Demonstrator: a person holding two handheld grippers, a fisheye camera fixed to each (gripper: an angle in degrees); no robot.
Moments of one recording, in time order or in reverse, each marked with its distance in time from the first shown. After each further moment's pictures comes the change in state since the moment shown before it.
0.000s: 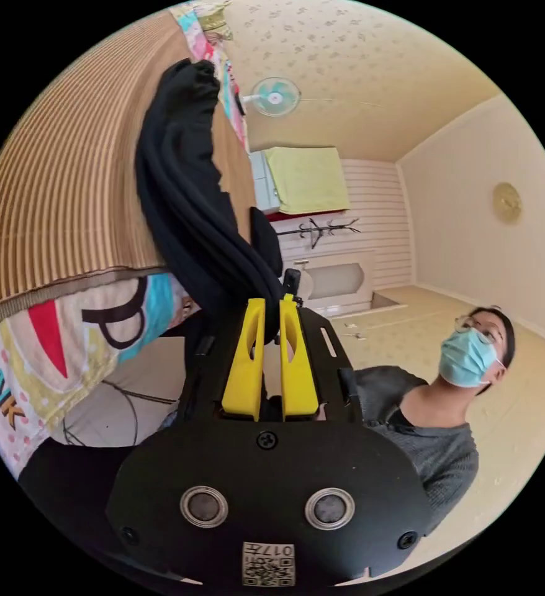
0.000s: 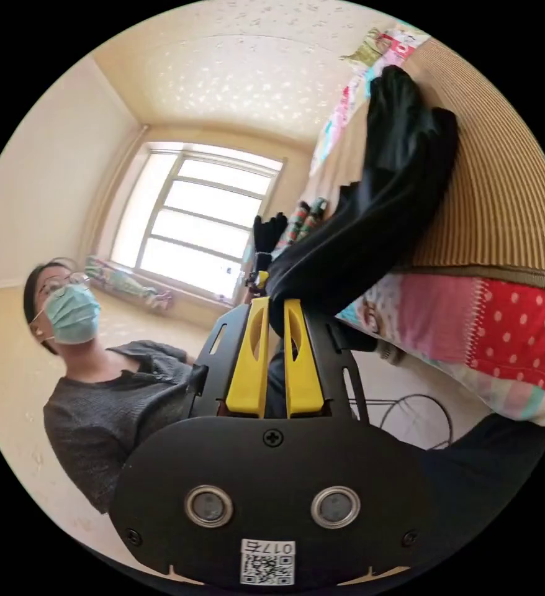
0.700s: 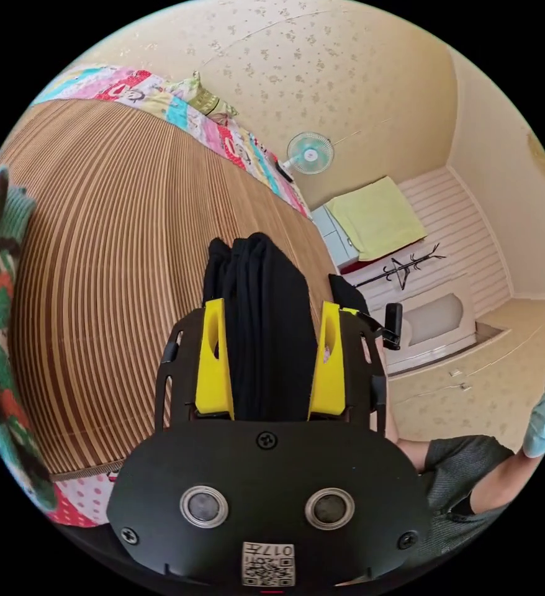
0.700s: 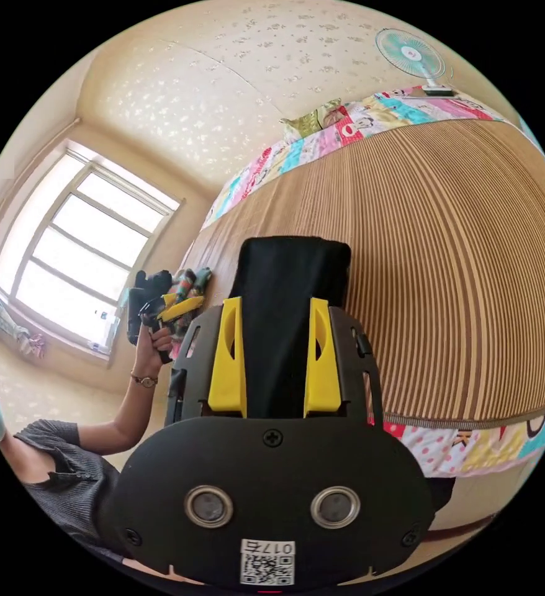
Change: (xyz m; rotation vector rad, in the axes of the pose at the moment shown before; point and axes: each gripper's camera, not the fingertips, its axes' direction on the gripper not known) left arm -0.022 -0.123 -0.009 0.215 -0.705 -0.033; right arm 0.088 -0.123 -0.014 0.107 0.855 0.157
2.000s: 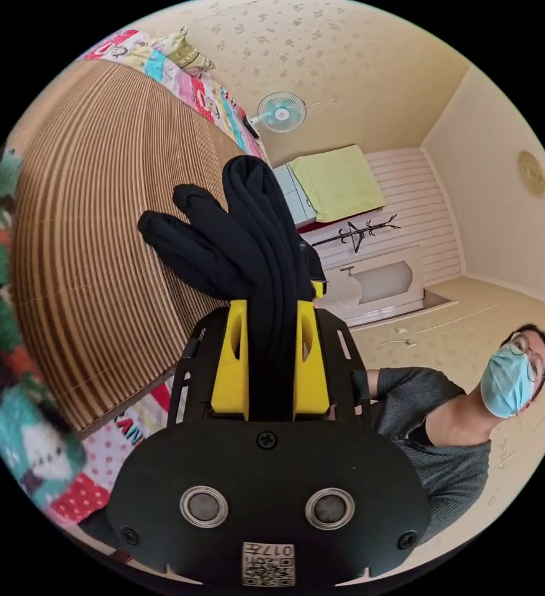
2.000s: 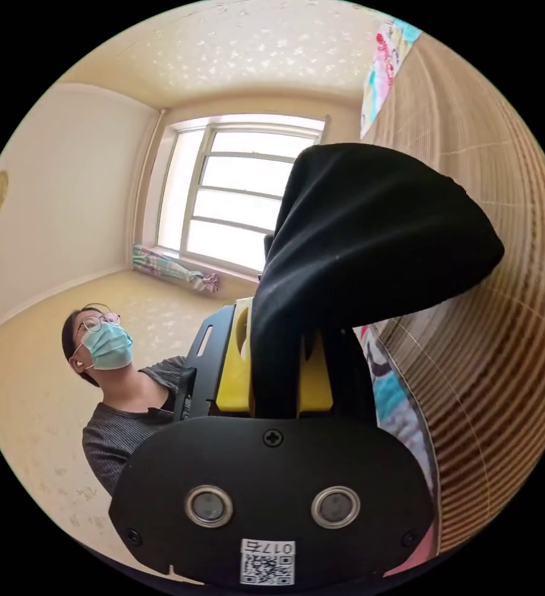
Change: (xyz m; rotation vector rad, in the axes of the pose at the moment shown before) left arm 0.051 0.027 -0.162 -0.155 0.158 0.119; right arm -0.022 -0.040 0.139 -0.443 -0.985 -0.221
